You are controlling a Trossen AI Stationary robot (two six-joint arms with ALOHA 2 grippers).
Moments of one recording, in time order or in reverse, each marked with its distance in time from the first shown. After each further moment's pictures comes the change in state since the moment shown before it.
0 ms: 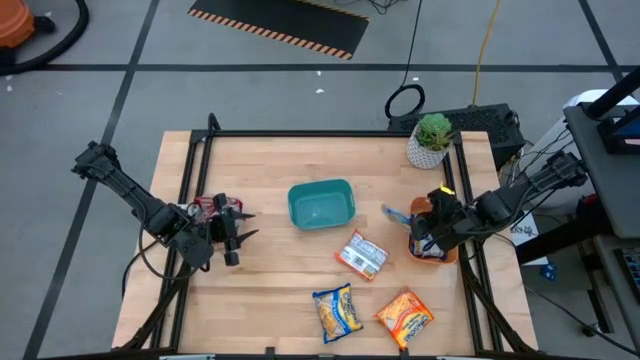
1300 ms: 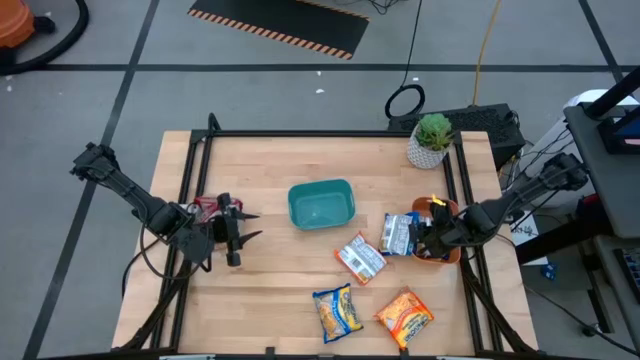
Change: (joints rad) left arm 0.033 0.000 0.000 0.101 0.043 0.101; right arm -0.004 -0.002 -0.257 0.114 -0.211 0.339
